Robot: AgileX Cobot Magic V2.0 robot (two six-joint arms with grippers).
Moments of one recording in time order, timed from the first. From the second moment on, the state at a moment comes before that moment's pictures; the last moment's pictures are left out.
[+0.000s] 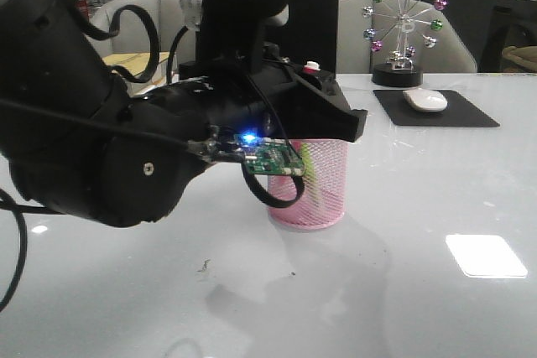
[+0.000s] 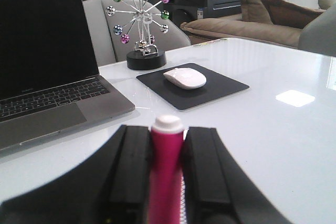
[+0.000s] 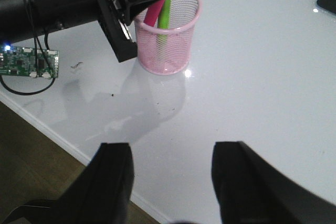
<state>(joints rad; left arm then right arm) -0.88 2.02 -0.91 -0.31 -1.05 0.20 0.52 0.72 -0.62 0.00 0.60 0.00</state>
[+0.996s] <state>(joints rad) -0.81 1.44 -1.07 -0.16 0.28 0.20 0.52 0.72 -0.62 0.00 0.60 0.00</state>
